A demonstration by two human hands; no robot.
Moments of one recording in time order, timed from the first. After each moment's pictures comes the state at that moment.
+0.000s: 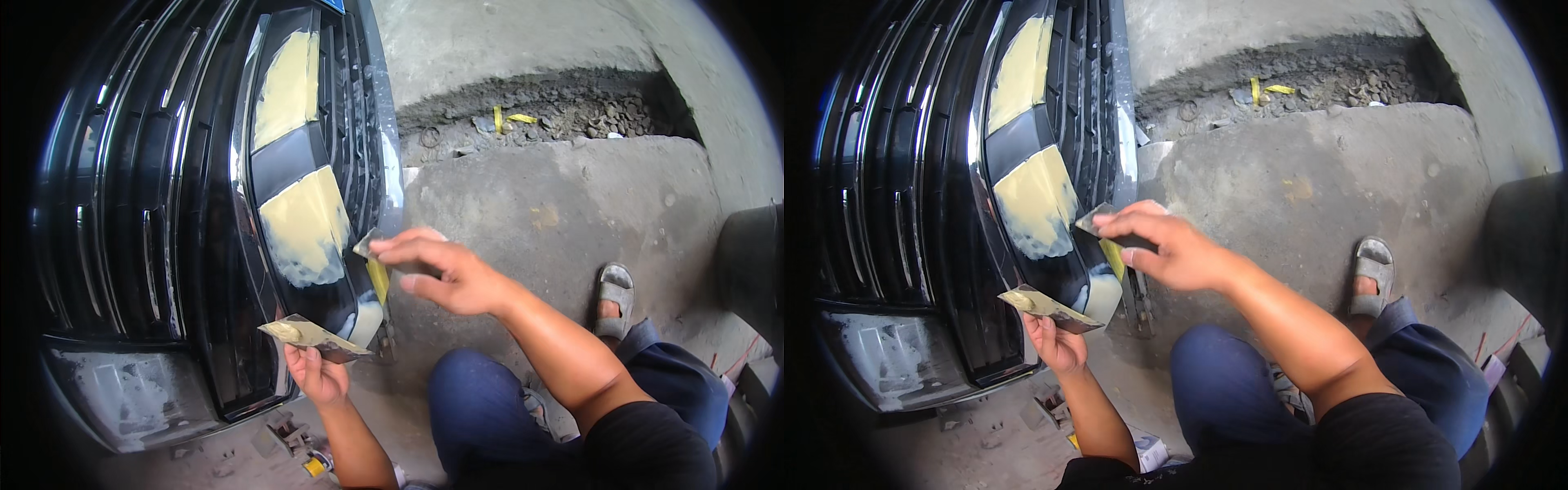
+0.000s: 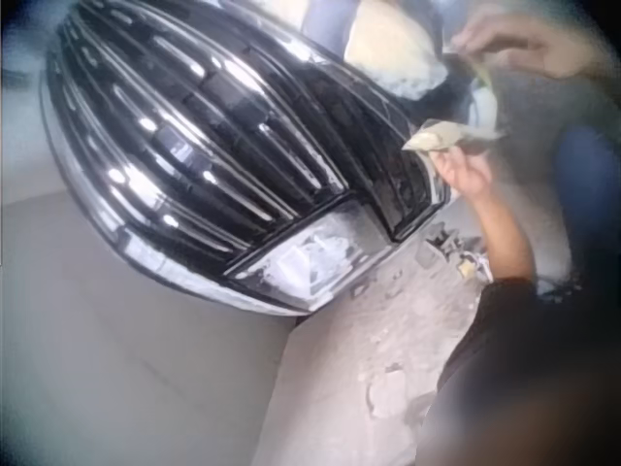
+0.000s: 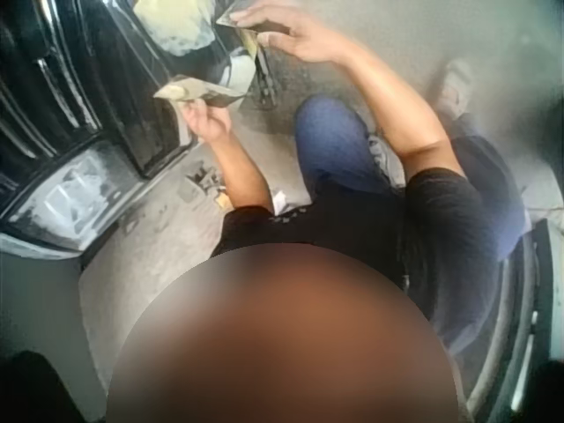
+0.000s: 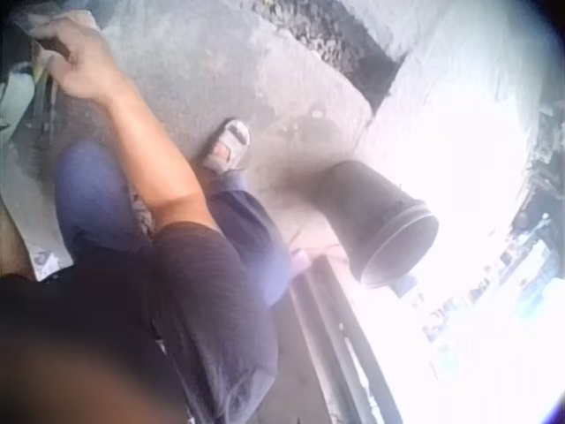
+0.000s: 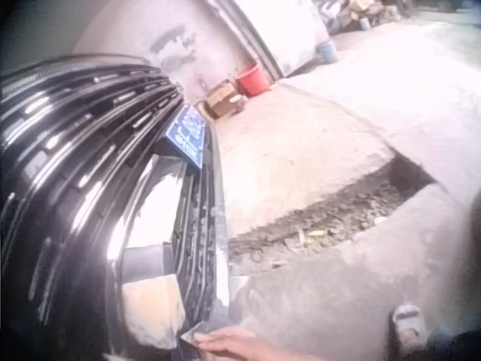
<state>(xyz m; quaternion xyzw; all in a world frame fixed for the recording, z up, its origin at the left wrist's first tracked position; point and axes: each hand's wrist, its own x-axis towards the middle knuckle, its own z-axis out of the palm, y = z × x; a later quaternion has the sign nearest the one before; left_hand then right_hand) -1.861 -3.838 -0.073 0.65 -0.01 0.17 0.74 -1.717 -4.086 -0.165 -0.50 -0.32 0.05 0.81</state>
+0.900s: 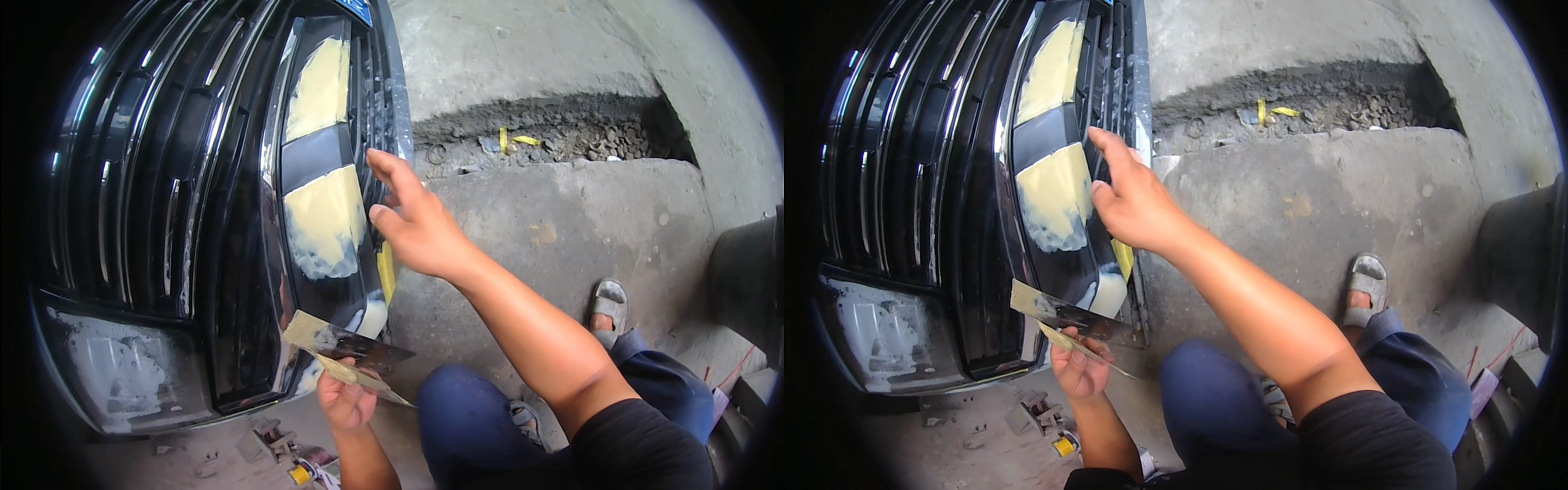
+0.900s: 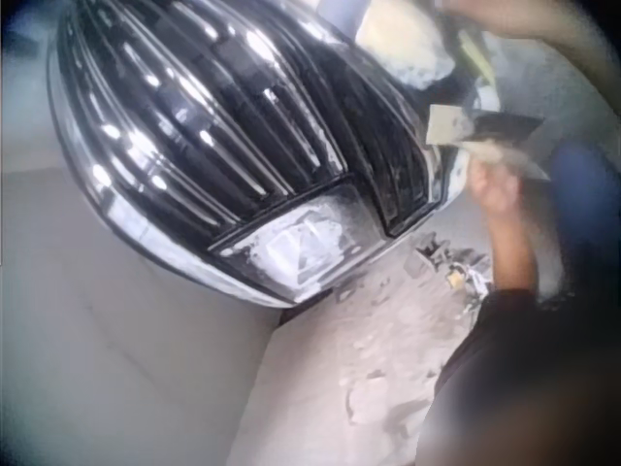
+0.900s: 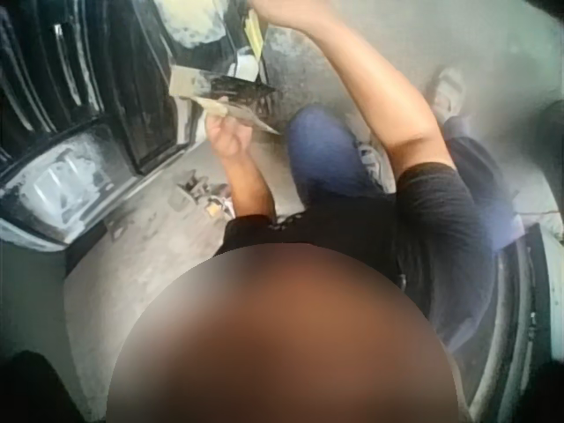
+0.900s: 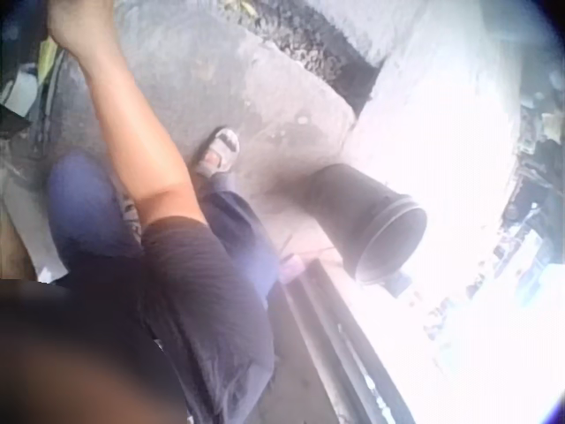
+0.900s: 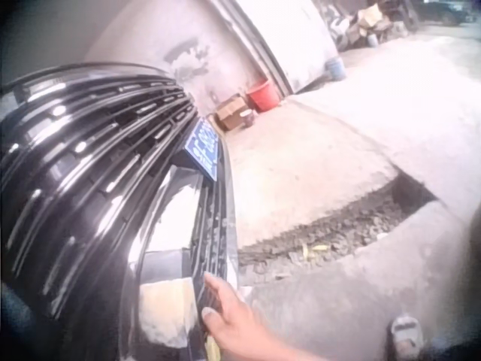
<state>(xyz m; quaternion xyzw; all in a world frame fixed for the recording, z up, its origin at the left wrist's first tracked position) -1.906 -3.876 -0.064 0.59 0.04 0.06 0.80 -1.672 -4.054 -0.102 -0.58 -0.17 -0.01 0.80</state>
